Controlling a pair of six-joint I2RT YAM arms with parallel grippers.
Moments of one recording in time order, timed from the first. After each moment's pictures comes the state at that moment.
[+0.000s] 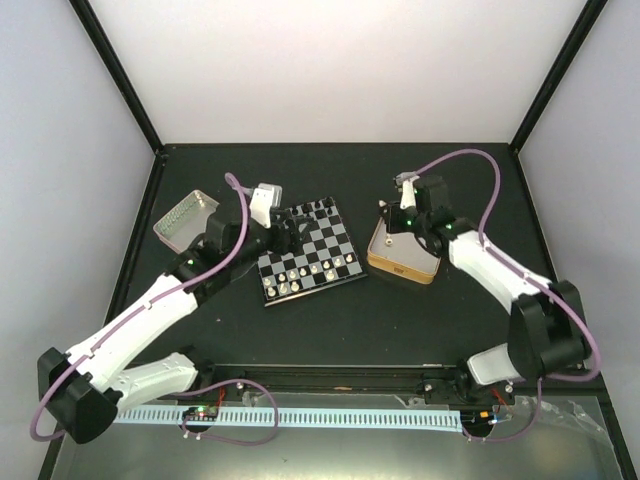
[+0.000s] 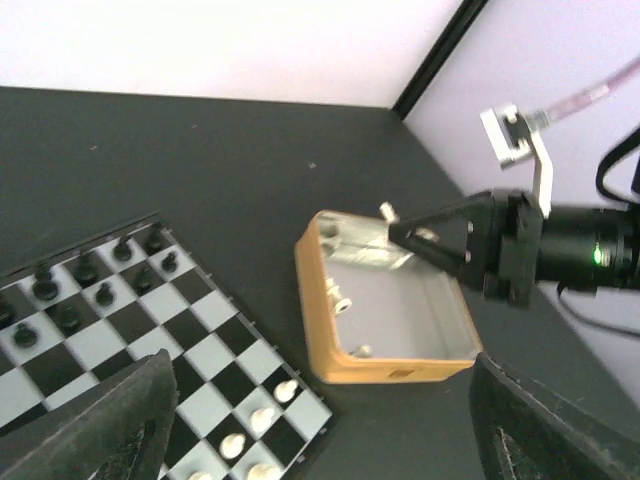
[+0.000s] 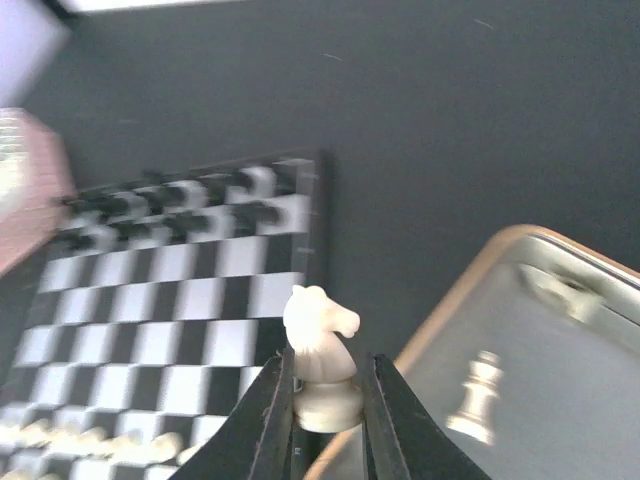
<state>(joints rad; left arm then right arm) -0.62 1.01 0.86 -0.21 0.07 -0.43 0.37 1.49 1.00 -0.22 -0.14 0.28</state>
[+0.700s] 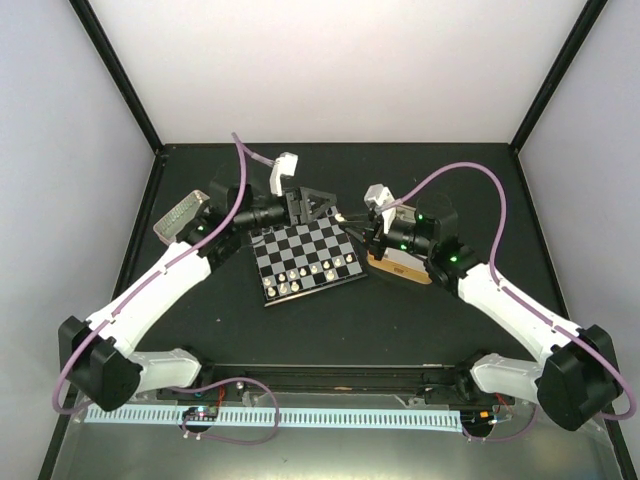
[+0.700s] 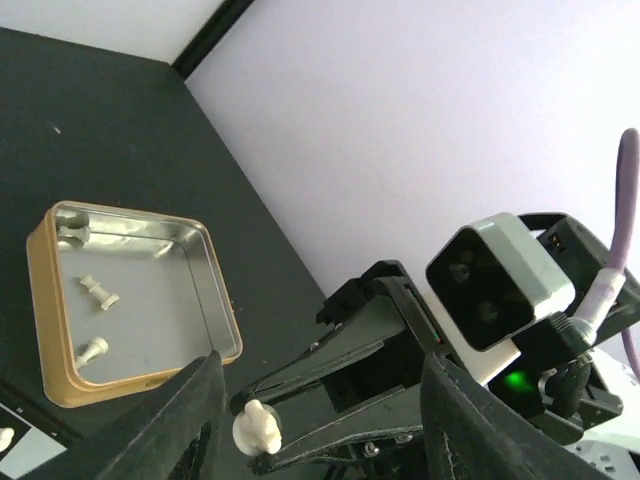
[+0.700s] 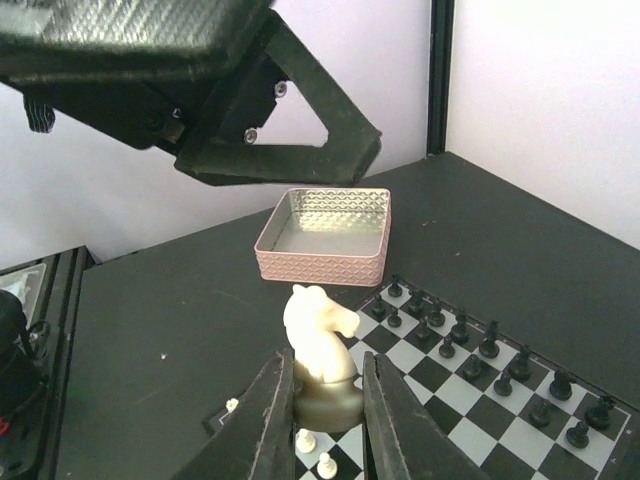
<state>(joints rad) -0.54 1.23 1.10 -0.07 0.61 -0.73 0.55 1.18 0.81 0.16 -0.64 0.00</state>
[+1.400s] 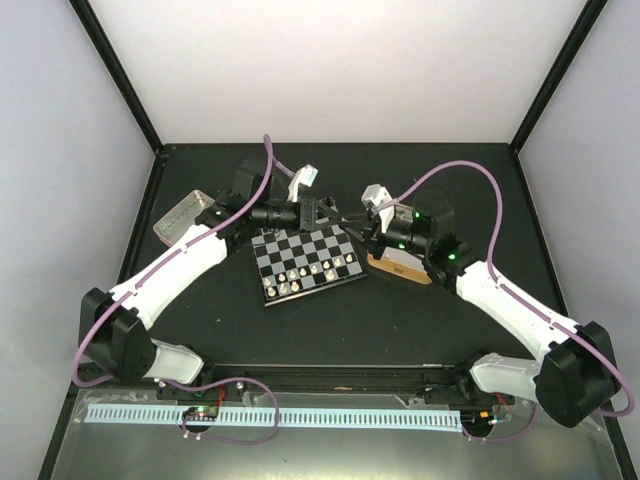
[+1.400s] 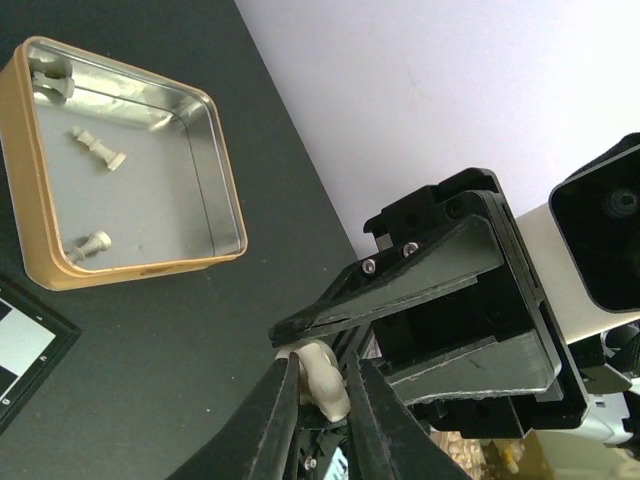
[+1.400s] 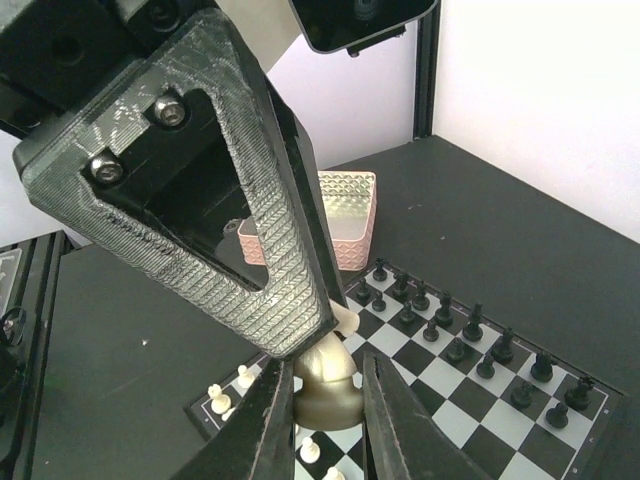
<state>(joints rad) -0.54 1.39 1.18 -0.27 0.79 -0.71 0.56 1.20 0.83 0.12 -0.60 -0.05</state>
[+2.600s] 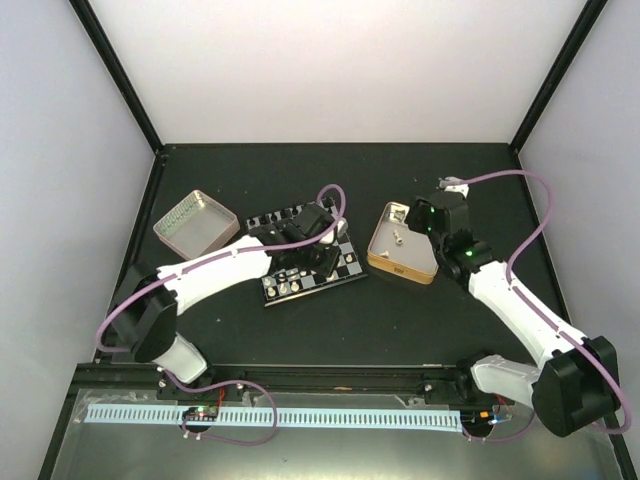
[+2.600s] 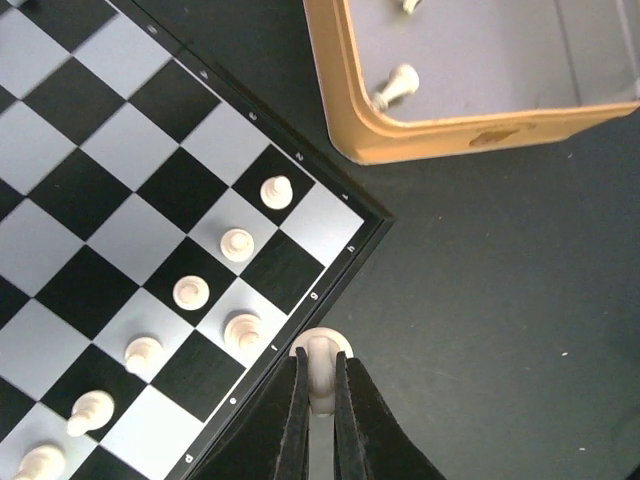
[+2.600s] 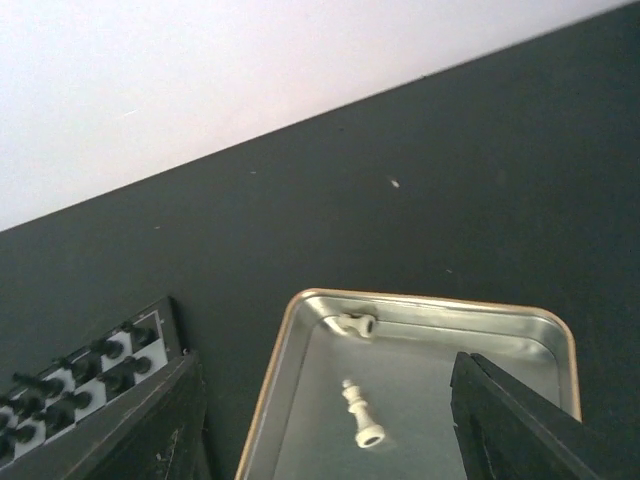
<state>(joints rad) -0.80 1.54 1.14 -0.53 0.09 -0.36 0.42 1.15 0.83 -0.17 0.31 0.51</state>
